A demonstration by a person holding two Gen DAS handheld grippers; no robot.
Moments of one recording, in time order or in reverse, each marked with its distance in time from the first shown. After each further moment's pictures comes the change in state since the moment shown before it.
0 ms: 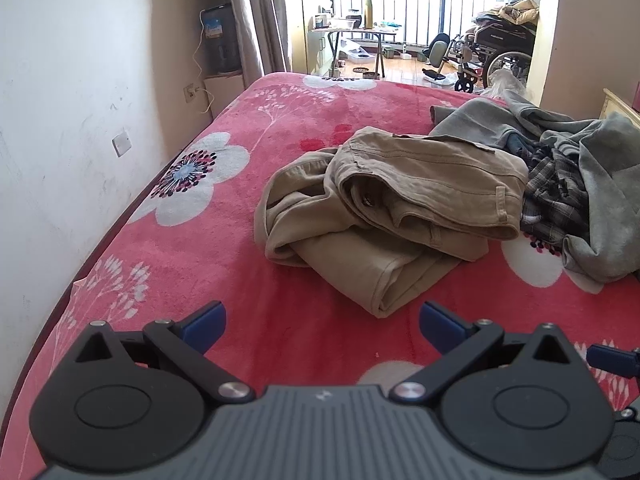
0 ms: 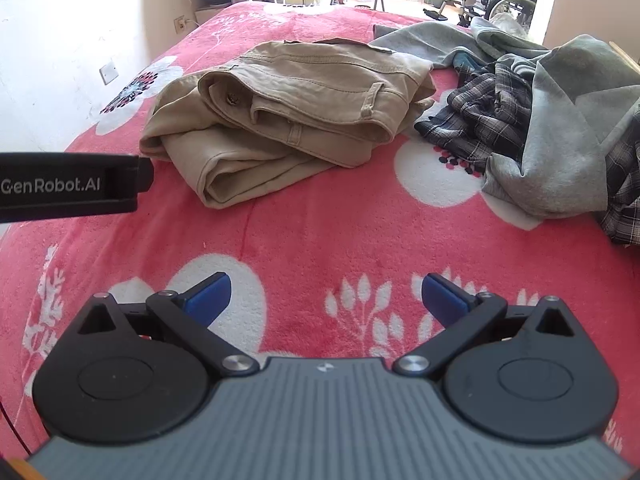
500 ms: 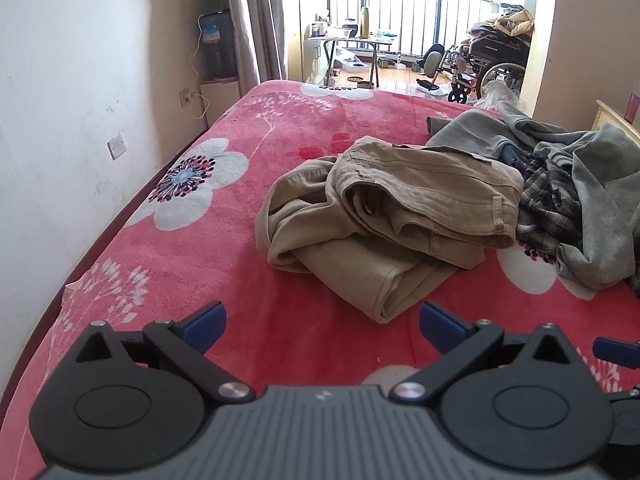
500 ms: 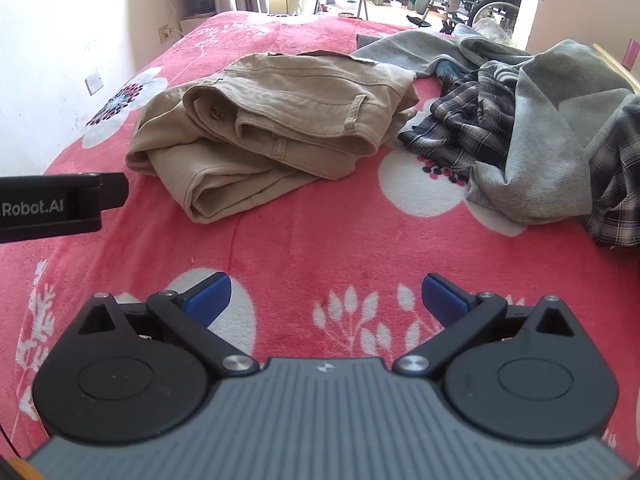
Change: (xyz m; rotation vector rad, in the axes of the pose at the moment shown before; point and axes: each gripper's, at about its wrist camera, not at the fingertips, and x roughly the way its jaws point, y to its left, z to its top) left arm -0.005 0.011 -0.001 -0.012 -0.024 -0.017; right arm -0.004 0.000 0.004 0.015 -0.038 -0.049
